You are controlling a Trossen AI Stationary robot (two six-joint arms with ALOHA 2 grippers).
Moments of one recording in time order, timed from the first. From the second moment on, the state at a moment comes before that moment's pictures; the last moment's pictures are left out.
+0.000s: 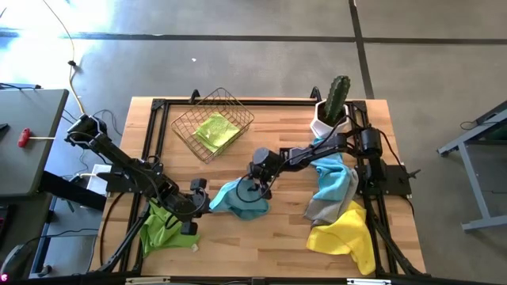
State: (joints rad) left arm -0.50 1.27 0.71 -0.39 -0.28 -0.43; right arm -0.05 2.02 1.11 0.14 -0.33 0.00
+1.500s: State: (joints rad) left arm -0.29 1.27 1.14 -0.76 -0.67 0.05; right arm 0.26 1.73 1.56 -1.13 0.59 0.38
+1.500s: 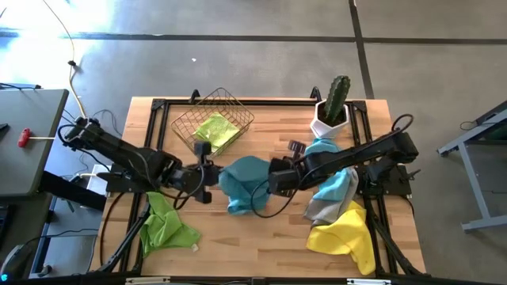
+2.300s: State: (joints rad) left arm -0.20 1.27 1.48 -0.93 -0.34 0.22; right arm 0.26 1.73 1.92 -1.50 0.51 0.27
